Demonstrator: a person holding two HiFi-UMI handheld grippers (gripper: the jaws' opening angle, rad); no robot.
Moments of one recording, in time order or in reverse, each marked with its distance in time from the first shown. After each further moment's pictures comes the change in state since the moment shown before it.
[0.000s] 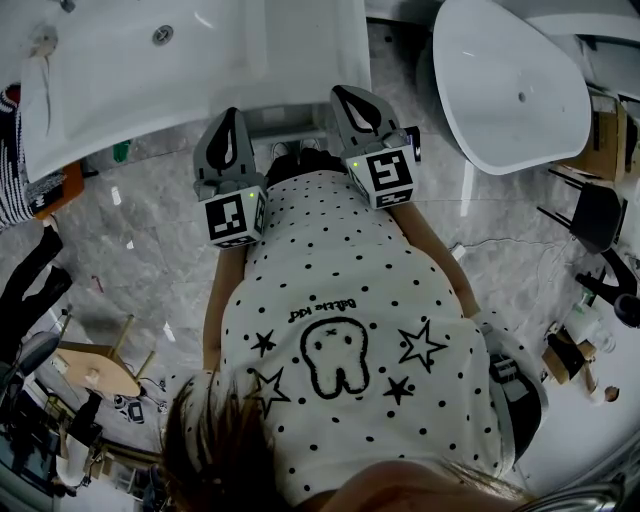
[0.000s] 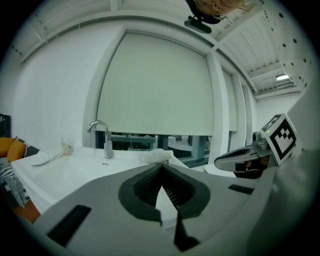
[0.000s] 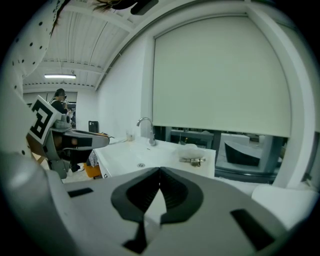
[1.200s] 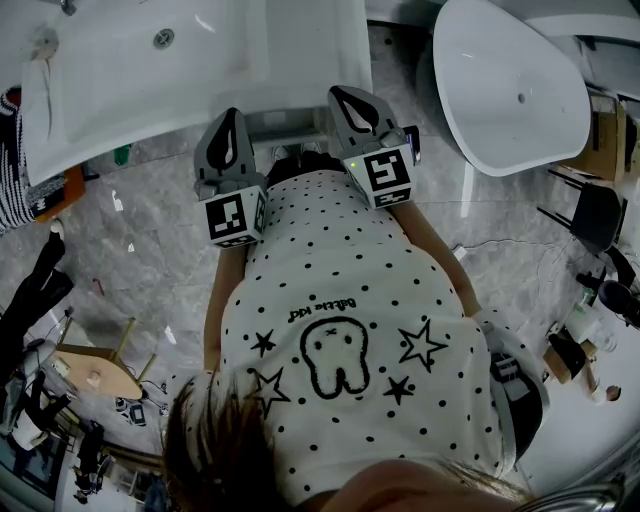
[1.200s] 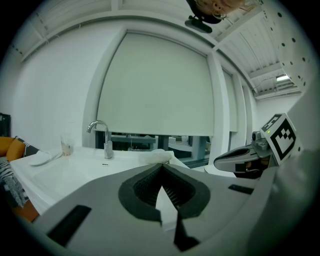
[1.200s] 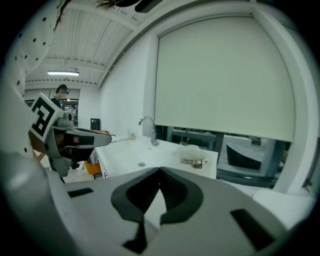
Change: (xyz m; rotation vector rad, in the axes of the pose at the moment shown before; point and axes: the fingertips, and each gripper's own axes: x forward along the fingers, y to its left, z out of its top) left arm 0.002 0.000 0.000 -0.002 -0.007 -0.003; right arm 0.002 0.001 0.002 -0.039 -0.004 0.009
